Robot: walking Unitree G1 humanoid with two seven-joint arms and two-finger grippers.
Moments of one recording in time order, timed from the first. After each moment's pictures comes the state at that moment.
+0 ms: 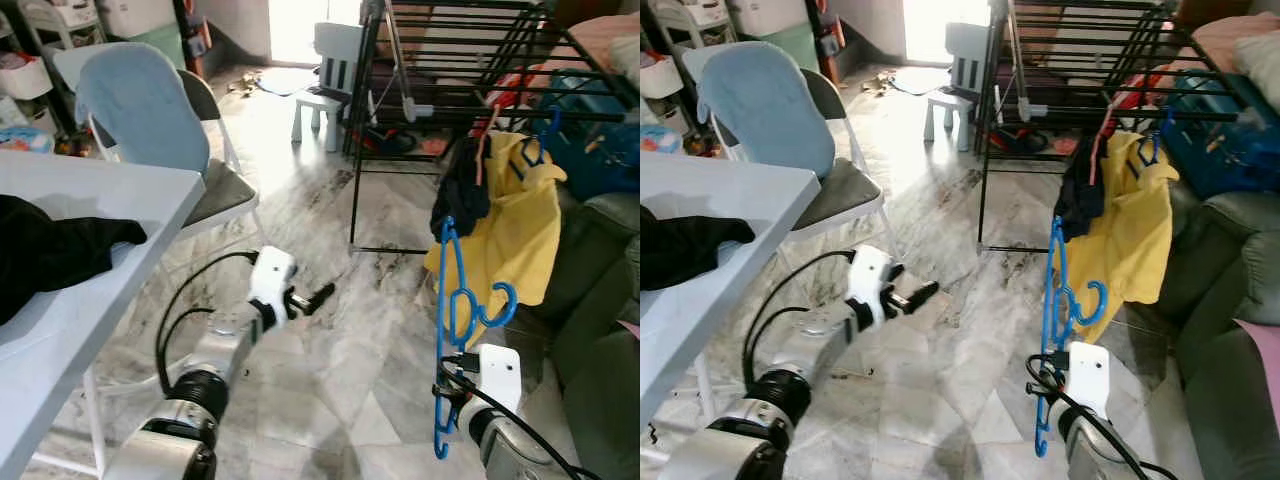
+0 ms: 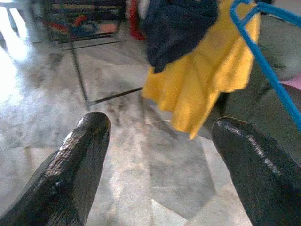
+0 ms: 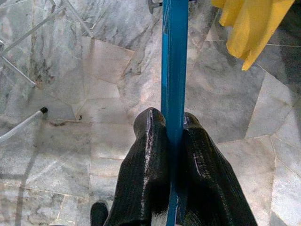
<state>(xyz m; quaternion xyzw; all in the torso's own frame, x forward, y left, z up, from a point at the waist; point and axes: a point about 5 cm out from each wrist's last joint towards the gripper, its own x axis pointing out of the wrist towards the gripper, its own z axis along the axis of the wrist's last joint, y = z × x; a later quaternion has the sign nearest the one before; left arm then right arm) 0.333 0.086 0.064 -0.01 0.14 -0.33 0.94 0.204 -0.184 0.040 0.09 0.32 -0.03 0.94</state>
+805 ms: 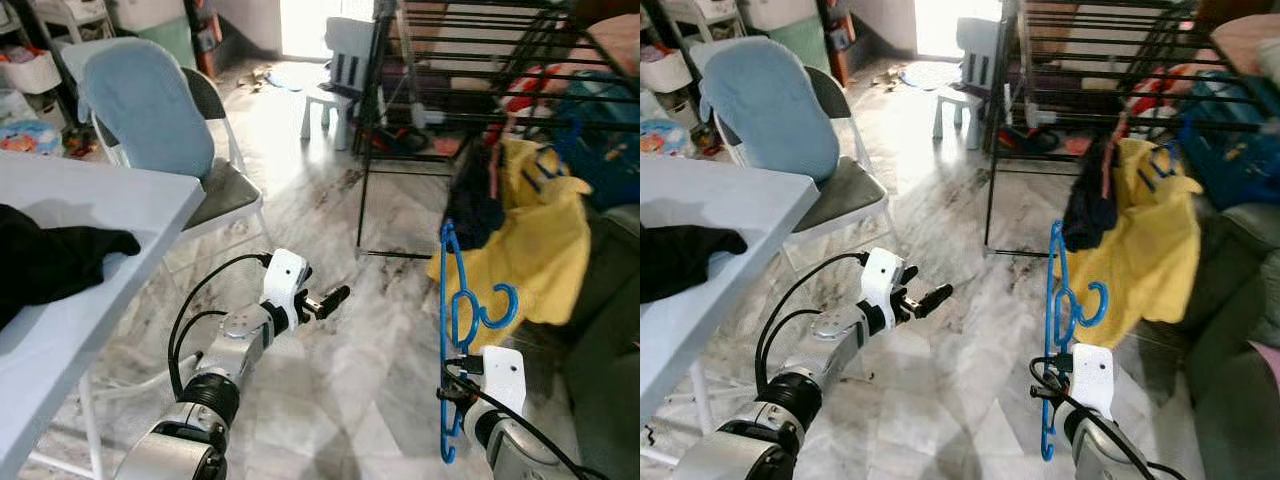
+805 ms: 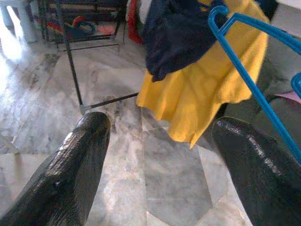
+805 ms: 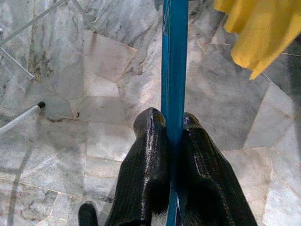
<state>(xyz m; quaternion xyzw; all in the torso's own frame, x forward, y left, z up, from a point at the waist) 0.331 0.079 0.065 -0.02 0.13 -0.34 0.93 0.204 -0.186 0.040 0.08 0.32 -0.02 0.94</state>
